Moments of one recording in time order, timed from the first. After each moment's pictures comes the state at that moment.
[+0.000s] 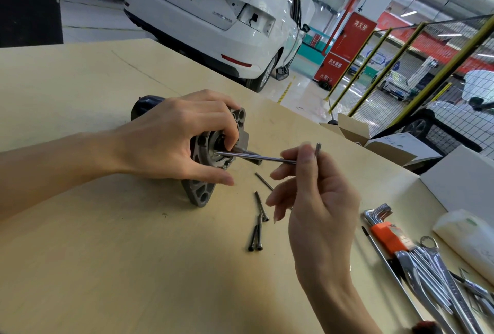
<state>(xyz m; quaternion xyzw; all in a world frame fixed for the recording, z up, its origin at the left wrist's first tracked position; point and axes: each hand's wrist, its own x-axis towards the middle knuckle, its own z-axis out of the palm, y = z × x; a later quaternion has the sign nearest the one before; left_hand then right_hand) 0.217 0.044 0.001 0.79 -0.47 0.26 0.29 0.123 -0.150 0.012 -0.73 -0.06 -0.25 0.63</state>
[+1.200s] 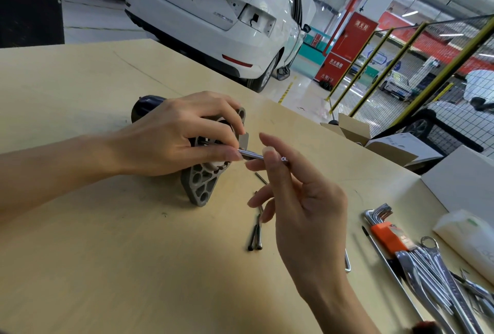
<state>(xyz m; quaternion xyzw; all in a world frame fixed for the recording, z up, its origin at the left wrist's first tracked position) 0.219 0.040 -0.004 0.77 -0.48 0.28 0.31 0.120 -0.148 0.009 -0.79 -0.18 -0.25 0.53</state>
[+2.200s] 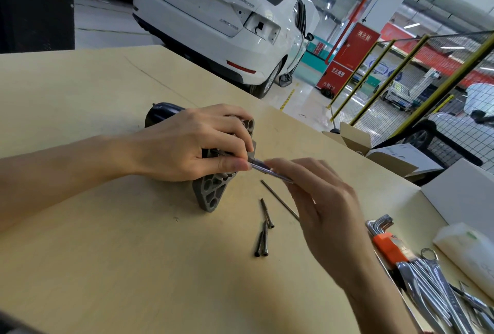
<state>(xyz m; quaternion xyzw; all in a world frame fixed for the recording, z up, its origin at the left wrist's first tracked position) 0.219 0.045 0.001 0.78 -0.50 0.24 0.29 0.139 -0.191 0.019 -0.90 -0.29 -0.28 0.18</state>
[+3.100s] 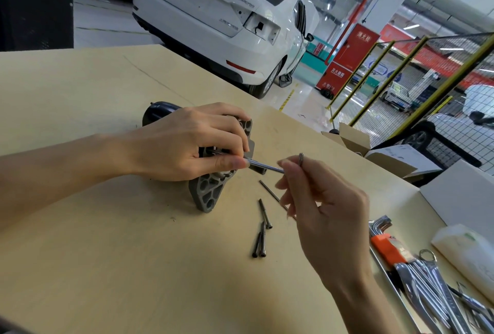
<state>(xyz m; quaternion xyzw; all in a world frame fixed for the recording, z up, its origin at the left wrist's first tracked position) 0.219 0.045 0.001 0.78 -0.50 0.25 0.29 0.132 -0.175 0.017 -0.85 -0.22 -0.31 0.37</state>
